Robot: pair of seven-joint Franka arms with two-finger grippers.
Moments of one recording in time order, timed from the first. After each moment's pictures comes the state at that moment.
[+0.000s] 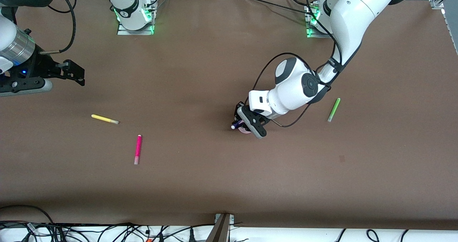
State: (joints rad) left arm -0.06 0.71 -0.61 -1.64 -0.20 2.65 0.43; right arm 0.15 0.11 -0.04 -1.53 -0.04 1.65 -0.03
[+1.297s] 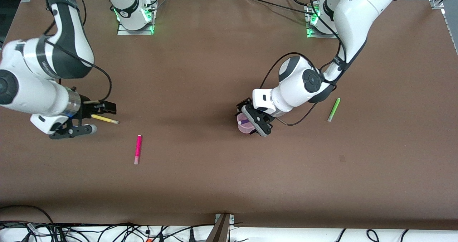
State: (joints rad) left arm -0.02 0.63 -0.60 -1.70 -0.12 2.56 0.35; right arm 0.15 0.41 -0.03 -1.52 0.07 1.79 -0.07
